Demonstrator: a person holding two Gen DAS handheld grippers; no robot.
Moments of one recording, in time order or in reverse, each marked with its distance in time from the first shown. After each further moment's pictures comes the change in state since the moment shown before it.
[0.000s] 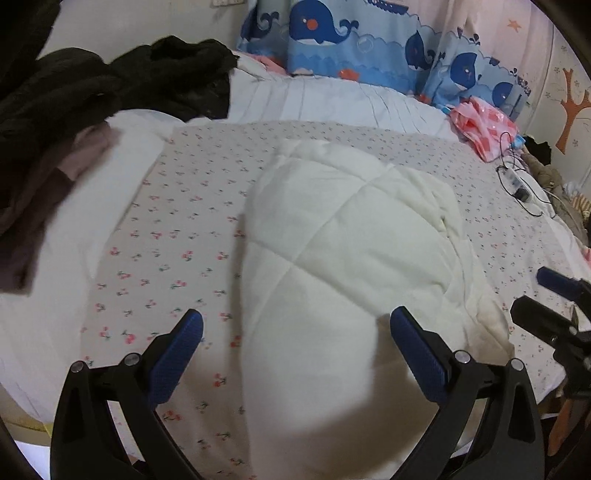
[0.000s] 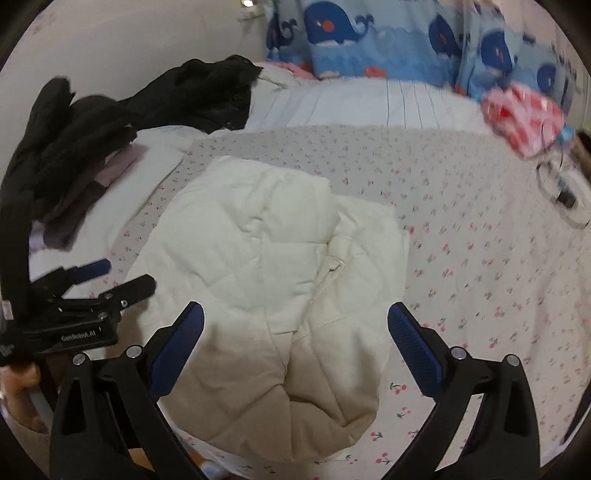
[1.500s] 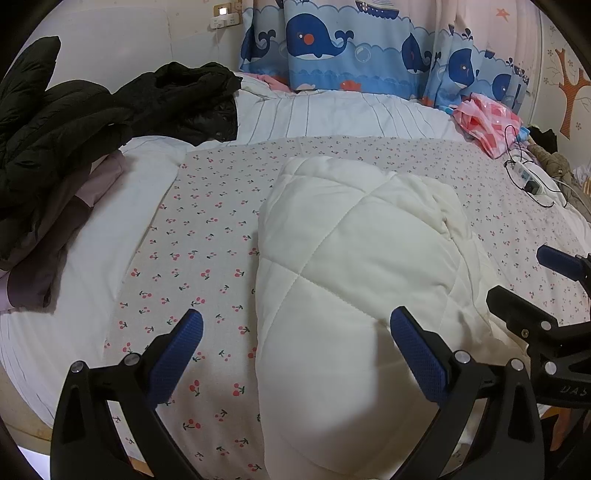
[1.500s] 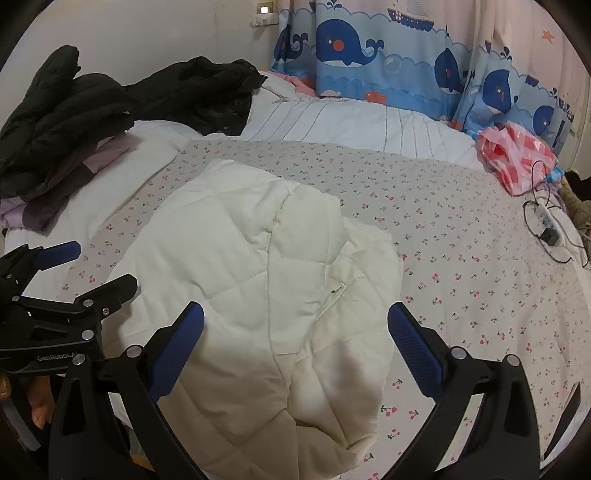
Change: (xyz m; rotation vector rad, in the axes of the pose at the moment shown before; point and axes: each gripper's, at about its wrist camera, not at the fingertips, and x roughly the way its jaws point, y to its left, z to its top) left arm -0.011 -0.015 -0.002 0.061 -0.059 0.082; right arm 0.023 0.024 0.005 -0.067 -0.053 -0.084
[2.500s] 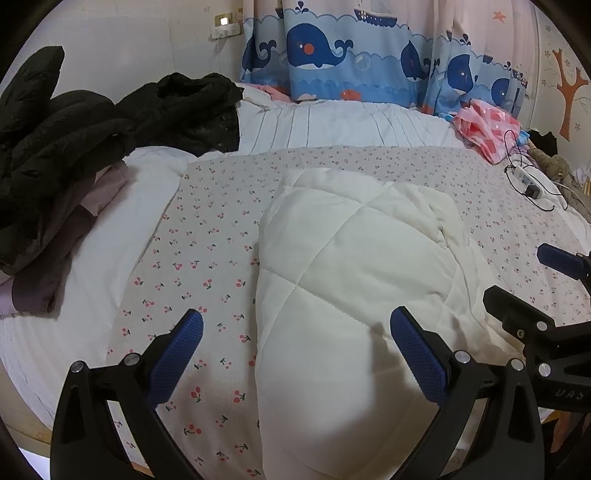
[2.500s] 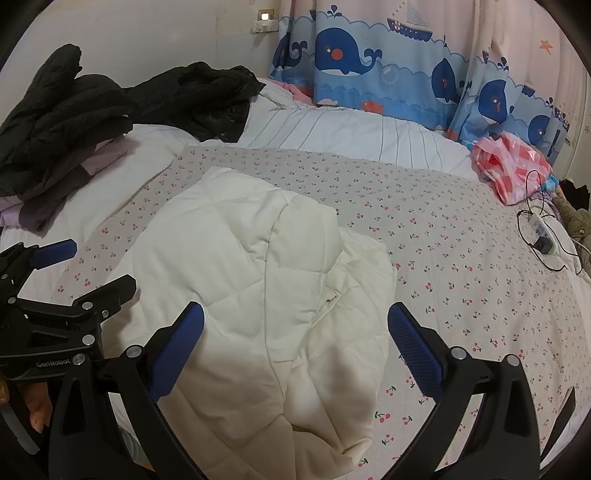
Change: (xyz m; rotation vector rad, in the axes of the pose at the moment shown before) left arm -0.006 -0.006 0.001 0.005 -0.046 0.021; right arm -0.004 0.000 0.003 -0.004 -0.023 -0.013
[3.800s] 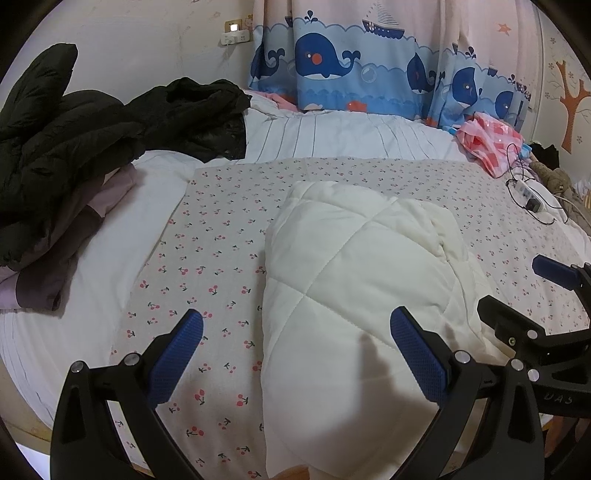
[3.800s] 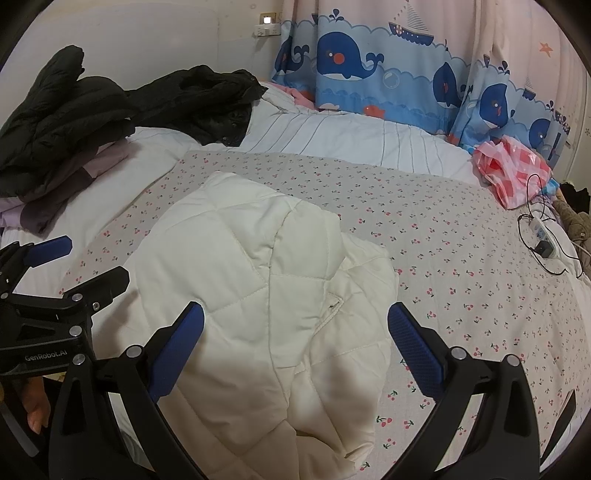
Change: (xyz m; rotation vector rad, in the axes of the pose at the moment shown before) left arm -0.010 0.004 0.001 -0.037 -0.027 0.003; right arm 0.000 0.013 0.006 0.002 -0.015 -0.004
